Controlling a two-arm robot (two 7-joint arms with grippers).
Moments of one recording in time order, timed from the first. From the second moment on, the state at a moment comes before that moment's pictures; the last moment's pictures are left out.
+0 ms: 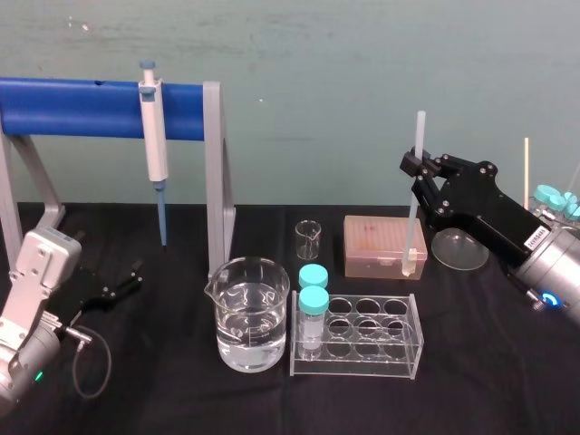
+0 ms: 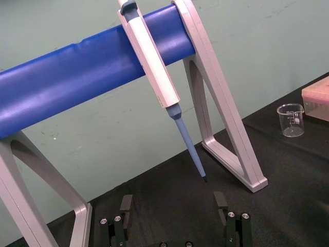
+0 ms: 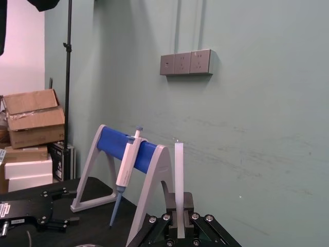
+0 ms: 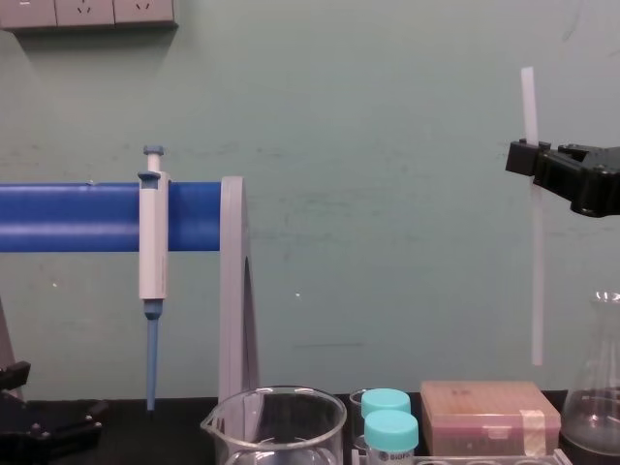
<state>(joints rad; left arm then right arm) -0.20 0.60 0.45 -1.41 -0.25 -0.12 0.03 0.23 0.51 -0.25 -1.64 0.52 -0.12 0.50</state>
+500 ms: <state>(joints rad) -0.20 0.60 0.45 -1.41 -0.25 -0.12 0.03 0.24 0.51 -0.25 -1.62 0.52 -0.12 0.50</state>
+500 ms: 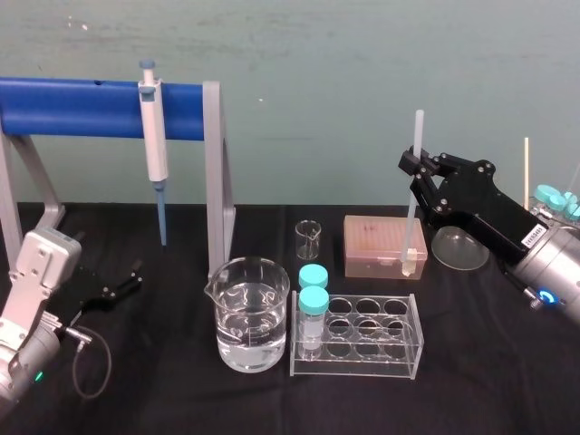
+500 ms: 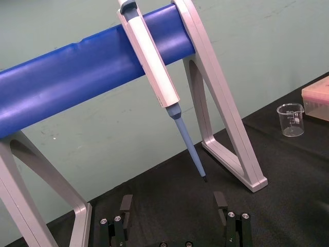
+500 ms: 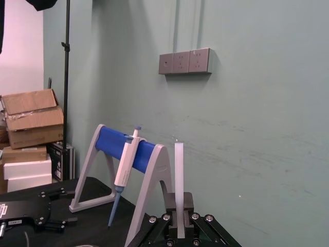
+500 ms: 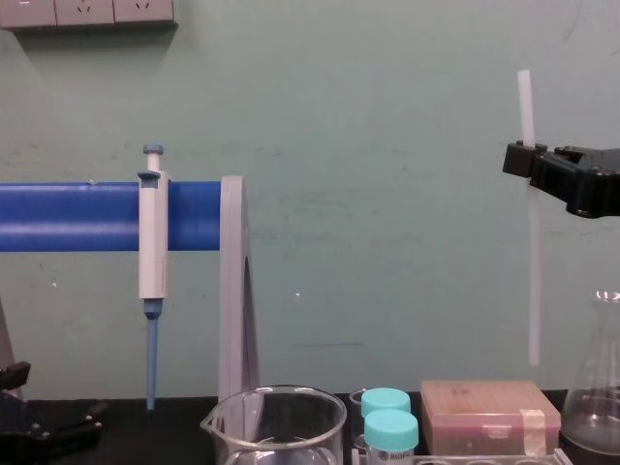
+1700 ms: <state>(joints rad) -0.20 0.60 0.45 -1.41 -0.25 -0.12 0.03 0.19 0.58 -0.25 -1.62 0.61 -0.15 0.64</state>
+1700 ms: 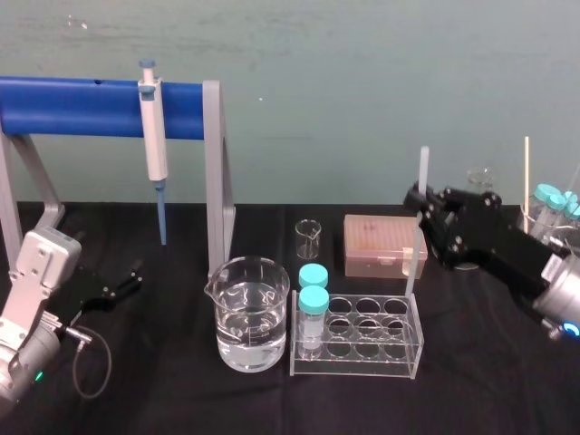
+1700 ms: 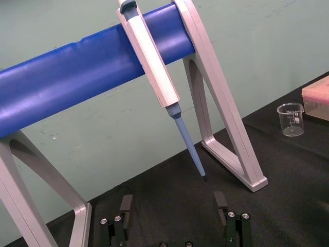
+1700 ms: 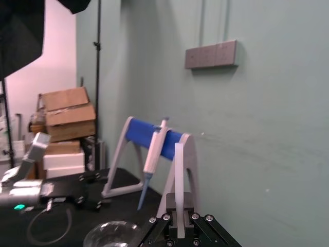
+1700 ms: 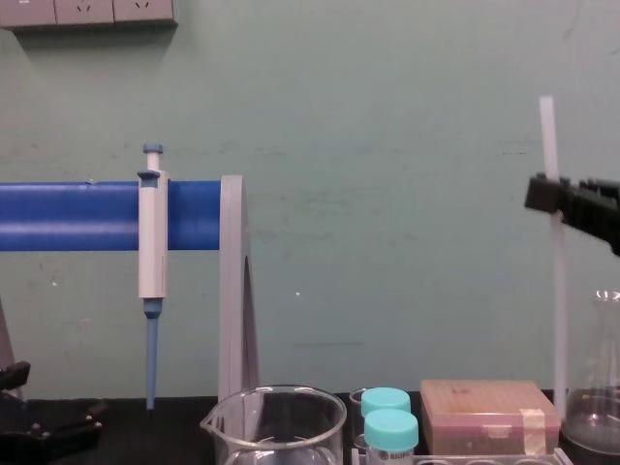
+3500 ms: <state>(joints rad) -0.20 0.60 0.45 -1.41 -0.25 -0.12 0.03 0.26 0.51 -0.36 -1.31 0.57 -0.29 0.73</state>
